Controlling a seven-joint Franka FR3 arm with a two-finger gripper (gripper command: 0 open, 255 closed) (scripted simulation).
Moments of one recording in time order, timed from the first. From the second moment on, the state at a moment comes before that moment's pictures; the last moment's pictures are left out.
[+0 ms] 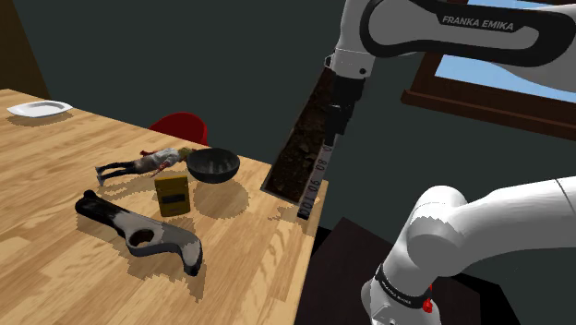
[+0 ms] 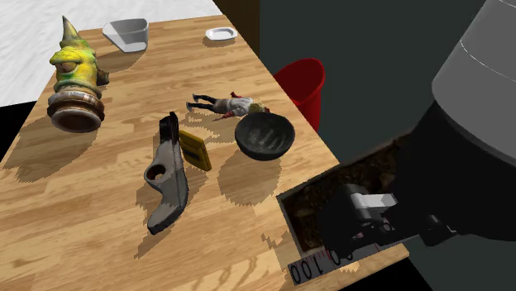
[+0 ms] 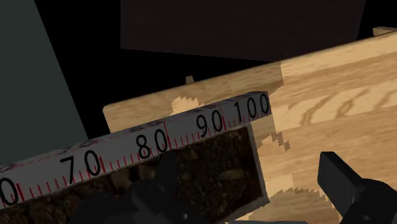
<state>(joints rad) 0.00 -0.80 -0.03 -2.38 -0.03 1.56 -0.13</state>
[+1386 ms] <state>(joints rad) 0.14 -0.20 0.13 -2.08 0.04 1.89 -0.12</state>
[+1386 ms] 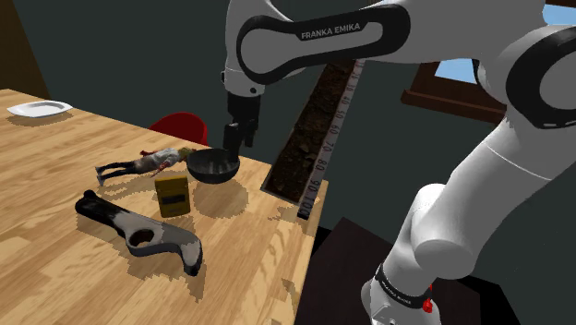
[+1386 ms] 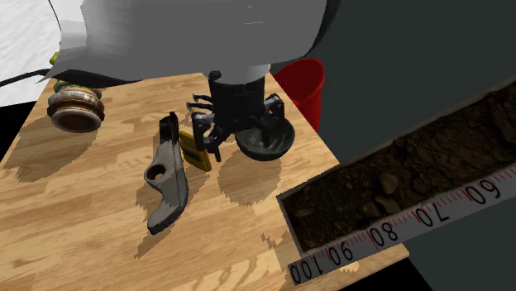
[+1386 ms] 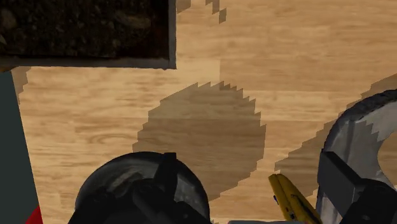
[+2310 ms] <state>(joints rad) 0.24 0.28 0.23 -1.62 -0.05 1.92 -0.10</state>
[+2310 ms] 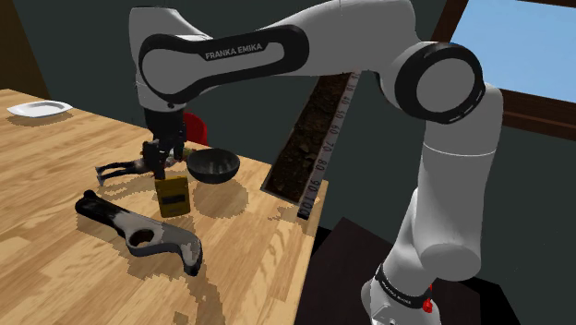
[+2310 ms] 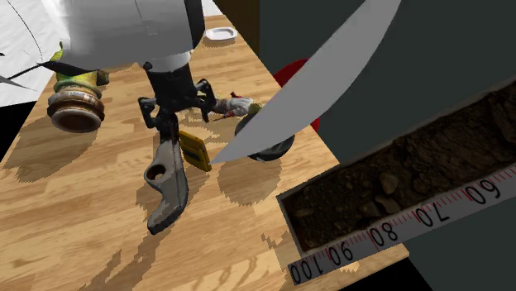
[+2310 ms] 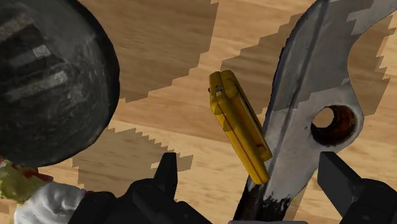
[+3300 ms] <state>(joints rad) 0.27 0.40 0.23 -1.57 -0.08 1.99 -0.09</state>
